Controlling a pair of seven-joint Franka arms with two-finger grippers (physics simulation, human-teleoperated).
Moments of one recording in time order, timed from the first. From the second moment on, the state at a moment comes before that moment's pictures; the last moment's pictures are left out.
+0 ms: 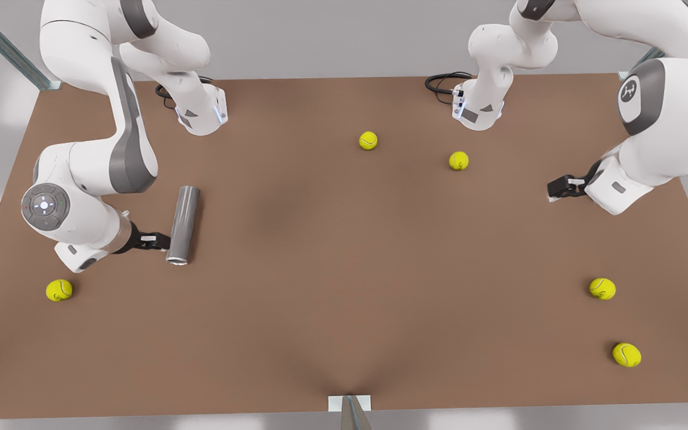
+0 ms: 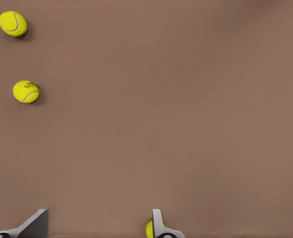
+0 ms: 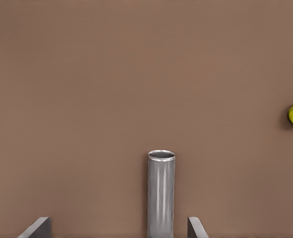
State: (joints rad) left arm -0.22 0.22 0.18 -1.25 -0.04 1.33 -0.03; right arm 0.01 0.33 0.13 -1.41 -0.07 1.61 0.16
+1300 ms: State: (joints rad) left arm -0.14 0.15 0.12 -1.46 -0.03 1.42 -0.03; right arm -0.16 0.30 0.14 -2.43 -0.02 2.52 0.14
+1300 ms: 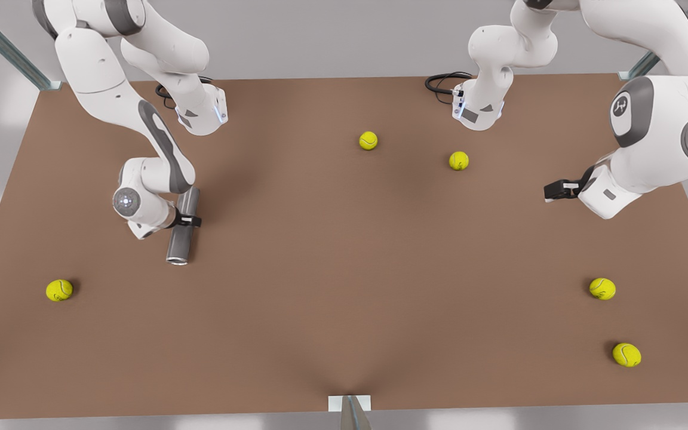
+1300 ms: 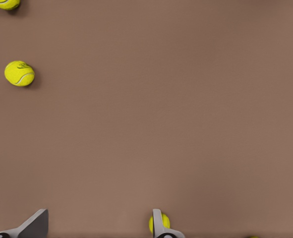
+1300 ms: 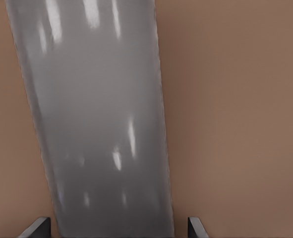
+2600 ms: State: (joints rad) left arm -0.14 0.16 0.12 -1.46 -0.03 1.41 -0.03; right arm -0.07 0.31 0.18 -2.13 -0.03 2.28 0.01
